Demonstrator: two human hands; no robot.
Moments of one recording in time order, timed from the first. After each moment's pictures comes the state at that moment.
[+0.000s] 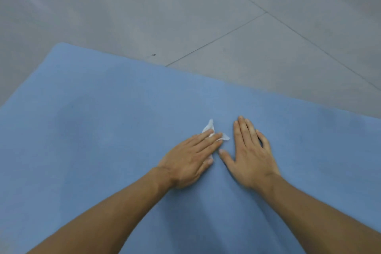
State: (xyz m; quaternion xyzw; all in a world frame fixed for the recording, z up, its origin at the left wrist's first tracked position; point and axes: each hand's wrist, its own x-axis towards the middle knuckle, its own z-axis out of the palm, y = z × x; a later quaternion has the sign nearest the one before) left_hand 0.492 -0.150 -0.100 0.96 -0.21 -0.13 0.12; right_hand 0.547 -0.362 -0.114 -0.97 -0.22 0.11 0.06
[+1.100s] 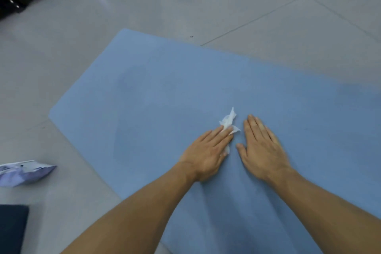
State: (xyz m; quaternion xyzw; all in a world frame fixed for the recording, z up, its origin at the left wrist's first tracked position) left_hand 0.377 -0.226 -0.081 0.99 -0.04 -0.14 0.07; right_hand 0.471 -0.402 -0.110 -0.93 -0.32 0.11 0.11
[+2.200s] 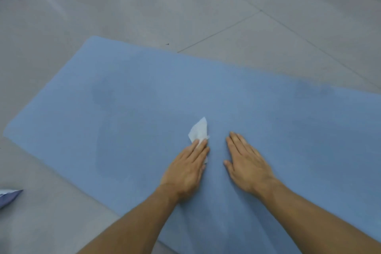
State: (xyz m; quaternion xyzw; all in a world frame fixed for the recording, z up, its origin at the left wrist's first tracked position) left_hand 0.316 -0.214 -0.089 0.99 -0.06 -0.08 0.13; right_hand 0.407 -0.416 -0.089 -0.93 -0.30 0.18 0.09
